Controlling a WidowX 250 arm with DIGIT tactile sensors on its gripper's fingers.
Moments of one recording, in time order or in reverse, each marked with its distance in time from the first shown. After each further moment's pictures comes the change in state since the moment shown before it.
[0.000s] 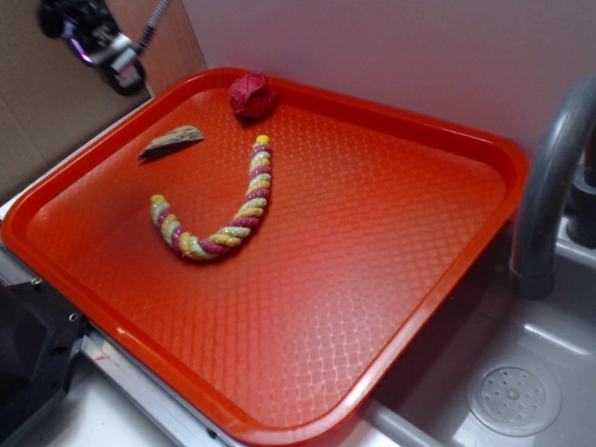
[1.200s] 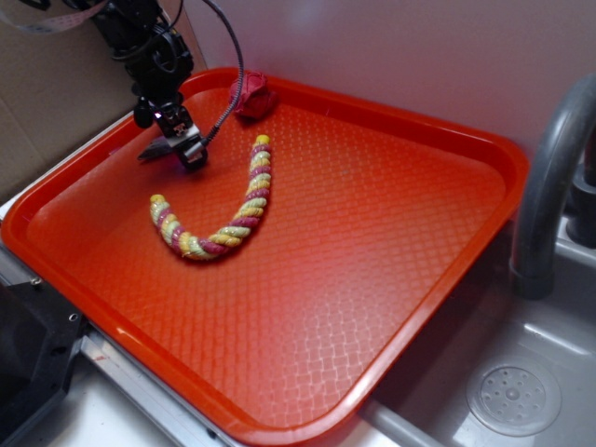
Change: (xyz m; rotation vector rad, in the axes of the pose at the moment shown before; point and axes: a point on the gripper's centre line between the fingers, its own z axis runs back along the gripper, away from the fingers) arm 0.018 0.059 -0.103 0.097 0.011 -0.099
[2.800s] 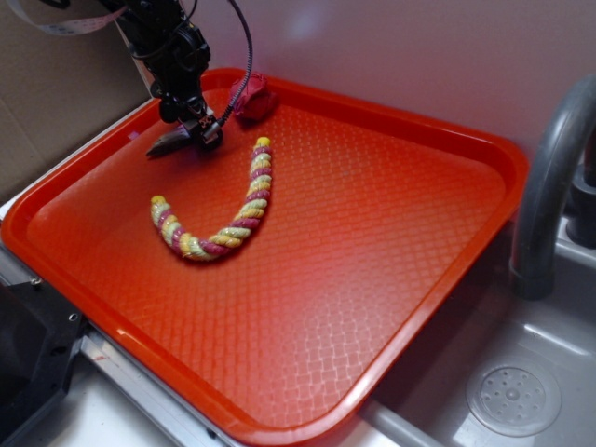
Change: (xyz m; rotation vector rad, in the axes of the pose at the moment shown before) arm 0.008 0.003 -0.015 0.103 0.005 0.076
